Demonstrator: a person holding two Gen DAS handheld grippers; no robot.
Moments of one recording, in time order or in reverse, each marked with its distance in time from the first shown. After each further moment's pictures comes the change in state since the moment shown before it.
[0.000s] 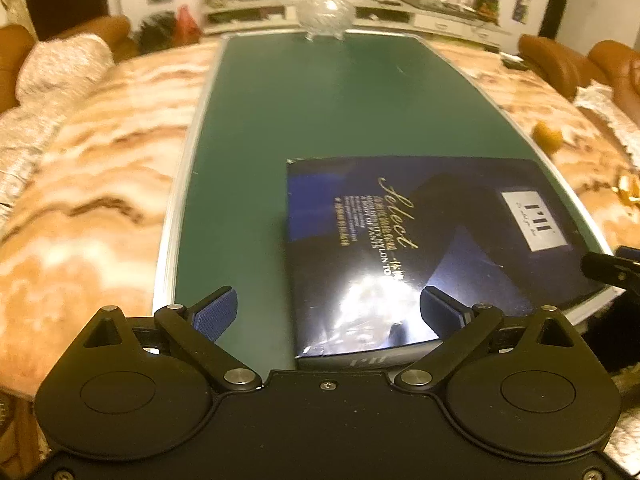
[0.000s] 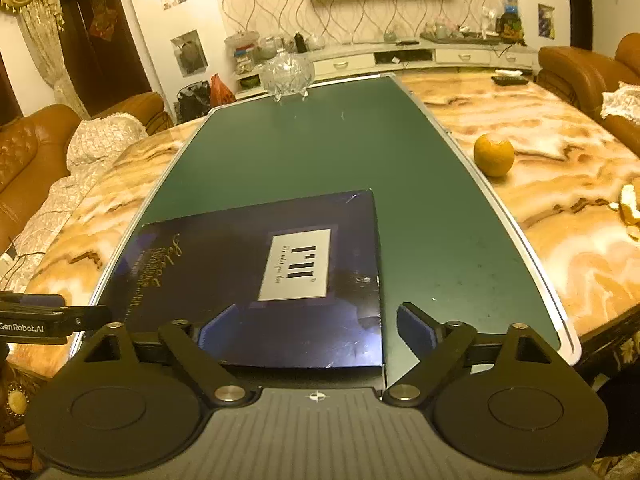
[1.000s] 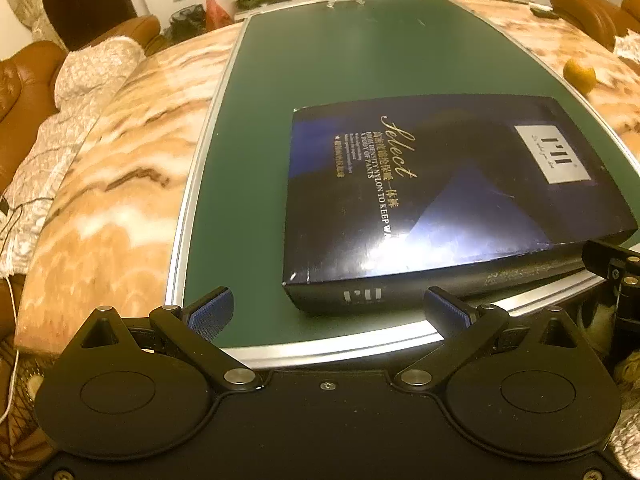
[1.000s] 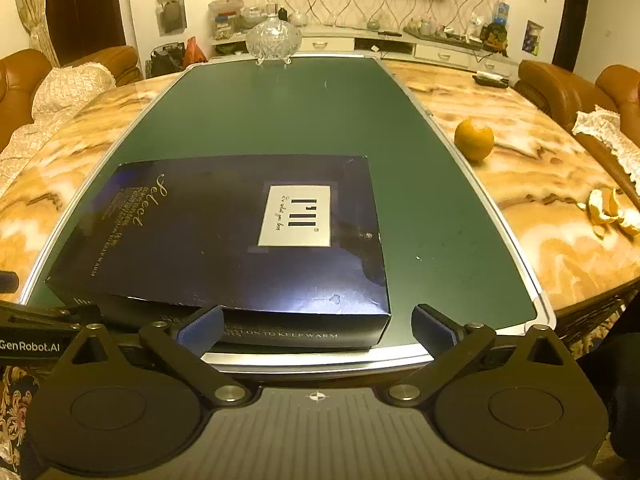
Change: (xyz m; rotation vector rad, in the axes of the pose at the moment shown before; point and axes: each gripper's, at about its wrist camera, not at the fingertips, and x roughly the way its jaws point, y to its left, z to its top) left arm 0.010 -0.039 -0.026 0.046 0.092 0.156; right arm 0.013 0.033 -0.030 -0.096 0.069 -0.168
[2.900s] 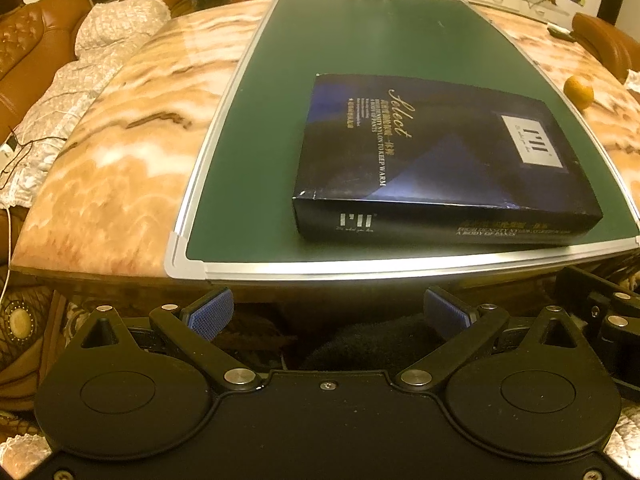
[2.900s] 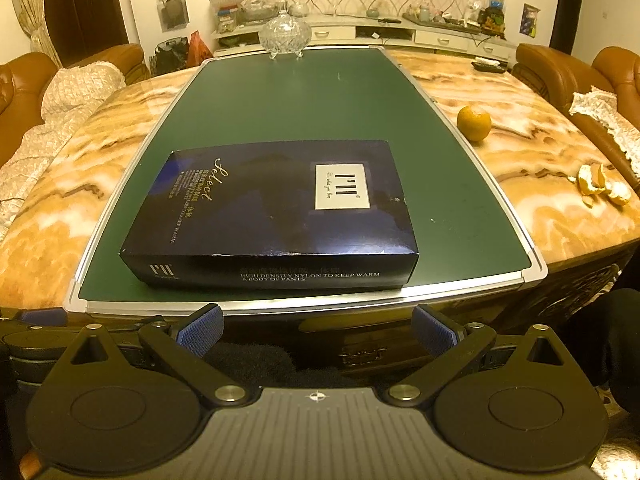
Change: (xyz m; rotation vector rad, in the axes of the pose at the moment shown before) left arm -0.035 0.004 -0.036 -0.139 0.043 -0.022; right arm -0.060 0.033 -0.020 0.042 0.046 0.021
